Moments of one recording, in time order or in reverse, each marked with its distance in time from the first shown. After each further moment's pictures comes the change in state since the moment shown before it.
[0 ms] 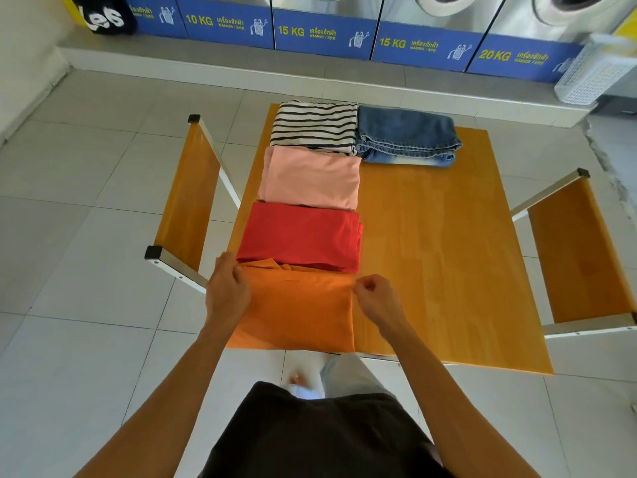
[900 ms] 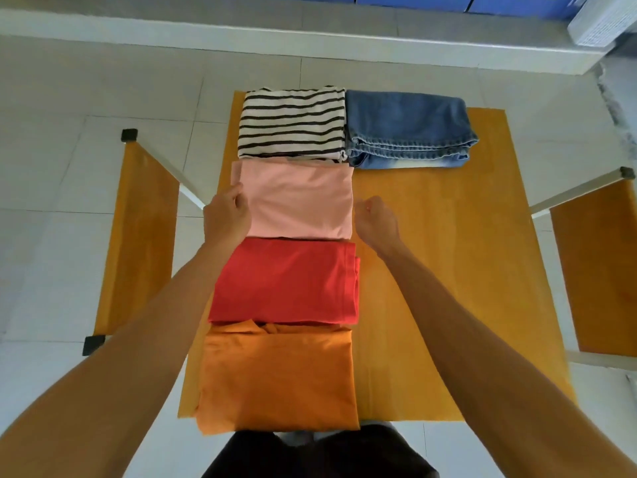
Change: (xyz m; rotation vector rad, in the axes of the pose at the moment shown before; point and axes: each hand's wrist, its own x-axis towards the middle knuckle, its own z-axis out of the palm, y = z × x) left_hand 0.210 0.121 0.031 -0.016 -0.081 0.134; right_hand 0.202 -0.122 -0.022 -0.148 0.112 -0.051
